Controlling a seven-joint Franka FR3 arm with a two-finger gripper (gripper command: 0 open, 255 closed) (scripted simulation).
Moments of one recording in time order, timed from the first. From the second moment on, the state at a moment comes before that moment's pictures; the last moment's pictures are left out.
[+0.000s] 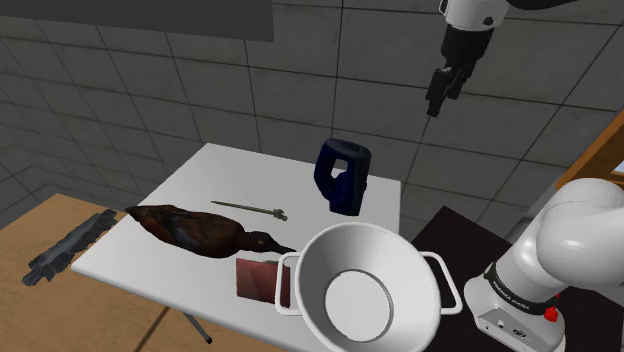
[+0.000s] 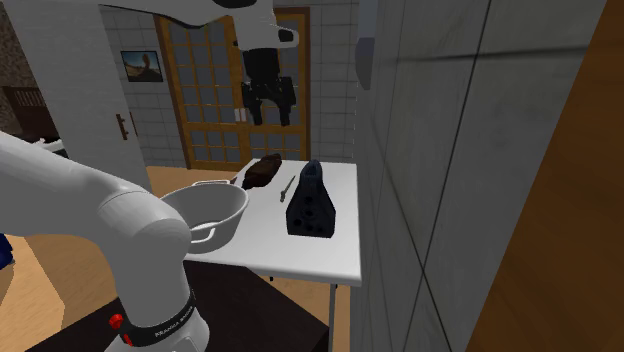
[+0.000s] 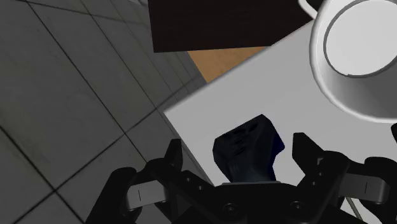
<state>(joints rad) 0.01 -0.75 0.02 -2.30 -0.11 1.56 0.01</state>
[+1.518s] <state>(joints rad) 0.08 -0.01 -0.06 -2.01 0.08 1.96 -0.21</state>
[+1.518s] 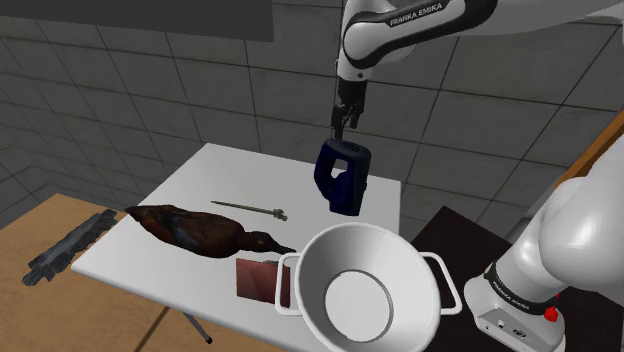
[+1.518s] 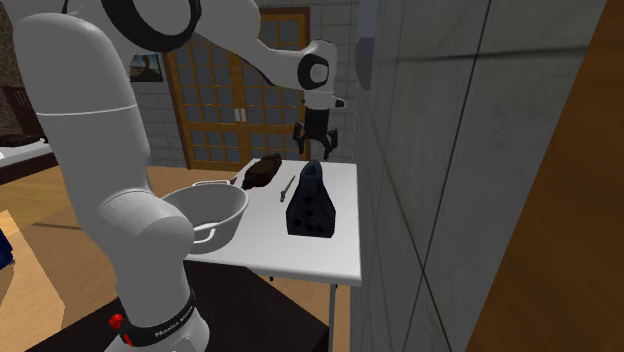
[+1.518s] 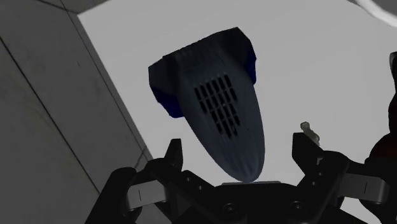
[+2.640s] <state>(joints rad) 0.09 0.18 -0.05 -1.95 0.14 2.08 -0.26</state>
